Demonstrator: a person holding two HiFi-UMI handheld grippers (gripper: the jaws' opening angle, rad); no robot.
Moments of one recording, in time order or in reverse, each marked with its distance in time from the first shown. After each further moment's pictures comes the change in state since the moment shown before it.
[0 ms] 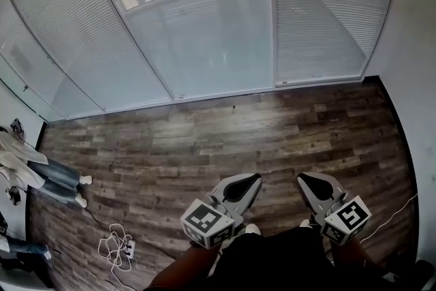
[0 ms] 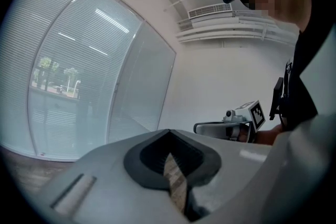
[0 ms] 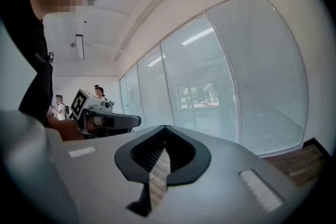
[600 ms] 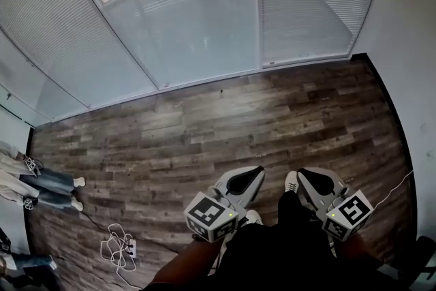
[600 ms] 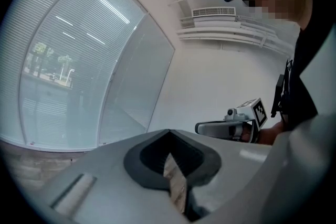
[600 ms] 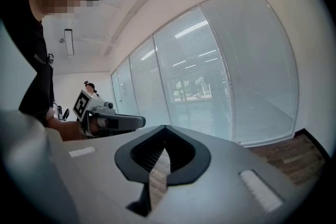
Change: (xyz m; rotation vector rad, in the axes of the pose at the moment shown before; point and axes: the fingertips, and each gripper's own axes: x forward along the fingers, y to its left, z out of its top) left arm -0.003 0.018 -0.028 -0.060 0.032 -0.092; right arm 0.010 0.012 -0.034 0.029 0.094 -0.092
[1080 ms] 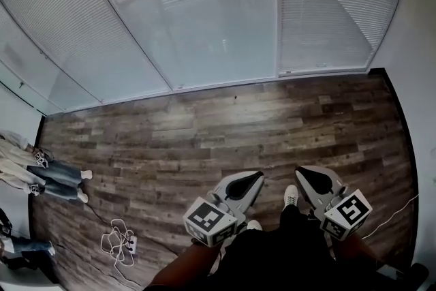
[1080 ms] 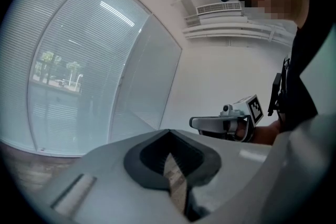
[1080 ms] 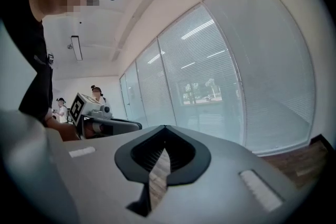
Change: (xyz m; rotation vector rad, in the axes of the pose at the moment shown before) left arm 0.041 0.048 0.027 0.012 0.015 0.109; right arm 0.060 -0.057 0.041 -0.006 -0.037 0.123
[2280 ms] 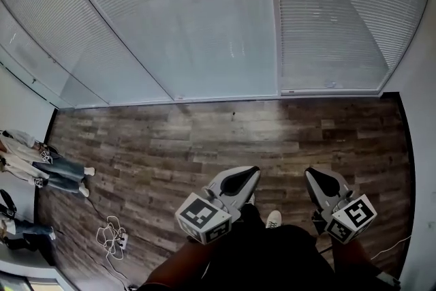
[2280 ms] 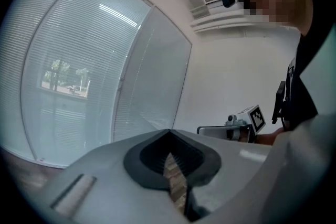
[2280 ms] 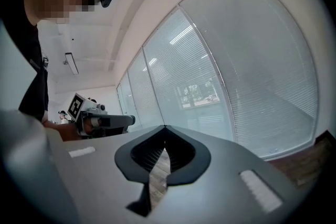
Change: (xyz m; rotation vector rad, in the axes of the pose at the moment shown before) left arm 0.236 0.043 0.077 0.011 0.002 0.139; right arm -0.016 -0.269 0.057 0.089 -0.048 0.048
